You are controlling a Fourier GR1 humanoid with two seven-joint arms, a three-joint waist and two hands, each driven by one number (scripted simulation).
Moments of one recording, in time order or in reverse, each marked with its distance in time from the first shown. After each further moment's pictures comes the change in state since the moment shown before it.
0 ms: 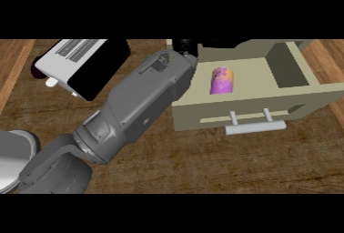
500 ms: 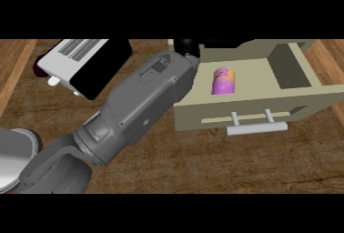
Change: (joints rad) left arm 0.008 0.000 -0.006 -0.026 0.067 0.003 -0.079; right arm -0.066 -0.065 -0.005 -0.062 0.169 0.064 -0.132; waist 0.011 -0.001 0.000
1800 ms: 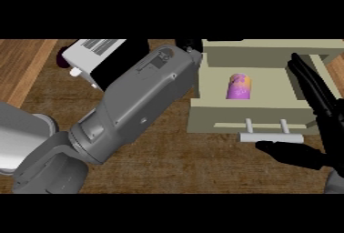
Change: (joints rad) left arm -0.016 0.022 0.011 -0.062 0.011 0.029 0.015; right arm -0.426 -0.021 0.560 0.321 1.075 -0.224 -0.202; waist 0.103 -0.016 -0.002
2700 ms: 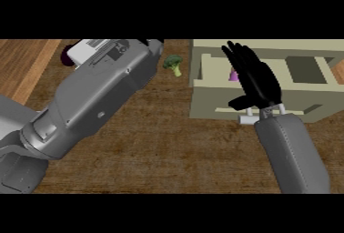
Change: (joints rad) left arm 0.104 0.195 -0.005 -0.199 -0.095 0.000 0.149; right arm -0.369 -0.022 0.105 0.807 0.402 -0.348 -0.098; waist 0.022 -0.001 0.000
